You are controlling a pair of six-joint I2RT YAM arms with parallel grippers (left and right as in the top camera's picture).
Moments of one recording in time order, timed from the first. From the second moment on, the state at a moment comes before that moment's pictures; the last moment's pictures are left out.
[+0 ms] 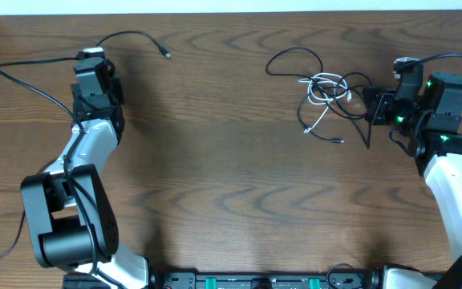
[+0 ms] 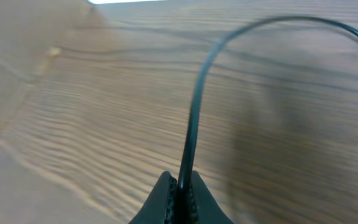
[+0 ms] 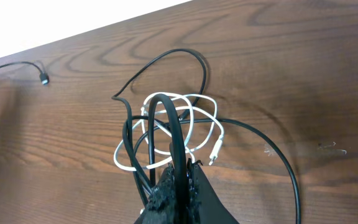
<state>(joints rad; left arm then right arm) 0.18 1.78 1.04 0.13 -0.35 0.13 -0.13 1.39 0.93 -0.20 -0.47 0.13</state>
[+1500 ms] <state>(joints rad) 0.60 1.73 1.85 -0.44 -0.54 0.26 -0.13 1.39 0.93 -0.22 -0.47 0.13</state>
